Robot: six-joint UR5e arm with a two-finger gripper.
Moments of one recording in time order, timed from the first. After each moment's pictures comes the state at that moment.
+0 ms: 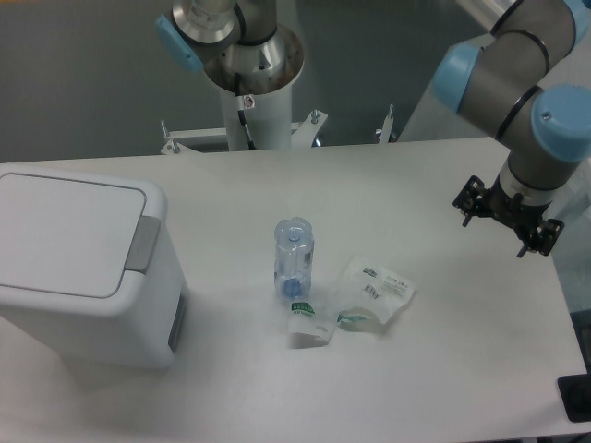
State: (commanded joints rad) arm 2.78 -2.07 -1.31 -1.31 1.62 1.43
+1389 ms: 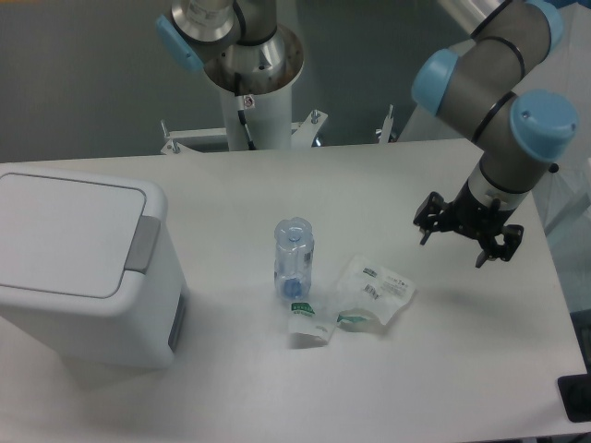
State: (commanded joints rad) arm 2.76 -2.00 -1.41 -1.26 1.29 0.97
